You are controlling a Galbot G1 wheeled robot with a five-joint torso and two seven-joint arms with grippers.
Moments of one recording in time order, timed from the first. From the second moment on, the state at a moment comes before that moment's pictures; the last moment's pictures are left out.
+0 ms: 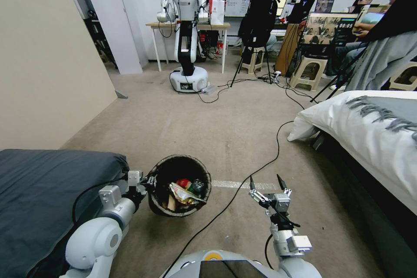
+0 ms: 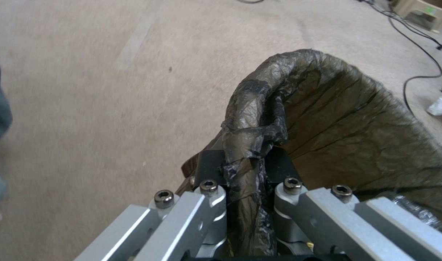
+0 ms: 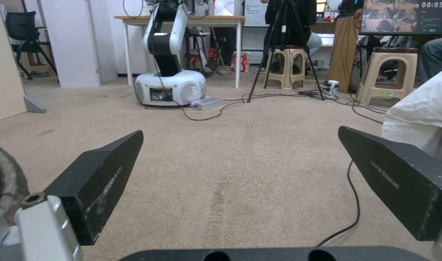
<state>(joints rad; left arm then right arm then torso) 1.58 -1.35 -0.75 -2.32 -0.63 0.74 -0.07 -1.89 1.36 0.41 2.26 0.02 0.22 0.21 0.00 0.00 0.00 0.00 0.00</state>
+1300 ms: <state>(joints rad) 1.56 -1.40 -0.75 -2.12 -0.79 0.73 -0.29 -1.89 1.36 0.38 2.26 0.01 0.23 0.22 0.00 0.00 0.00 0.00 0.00</state>
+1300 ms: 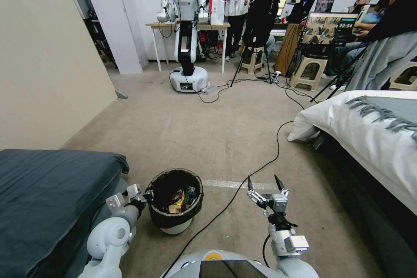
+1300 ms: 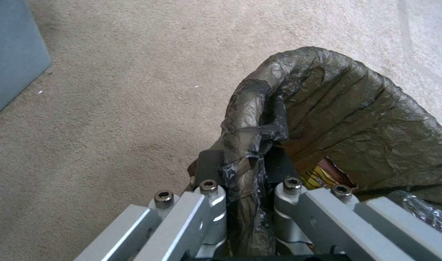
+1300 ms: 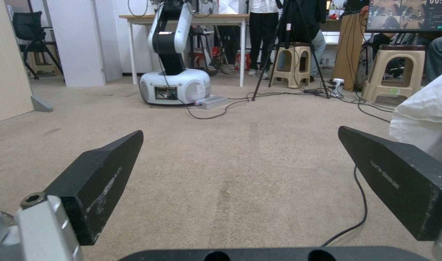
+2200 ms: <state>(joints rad) 1.56 -1.39 -0.75 -2.11 -0.78 0.74 -0.28 -1.89 1.36 0.38 2.26 0.01 0.22 0.22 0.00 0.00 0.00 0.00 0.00</state>
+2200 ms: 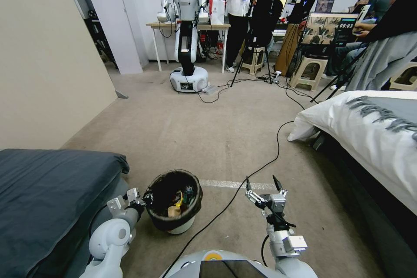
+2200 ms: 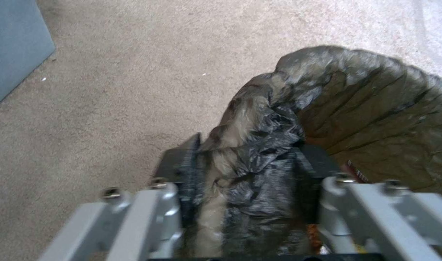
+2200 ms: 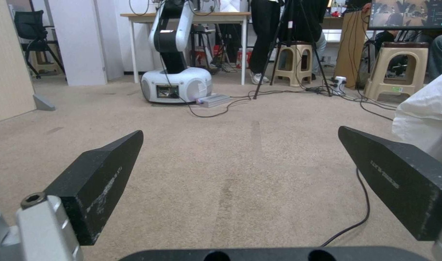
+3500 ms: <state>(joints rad) 1.66 -1.39 -0.80 -2.17 -0.28 0.28 -0.03 -1.91 1.38 0.41 2.26 -0.02 0.23 0.22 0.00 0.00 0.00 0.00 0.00</state>
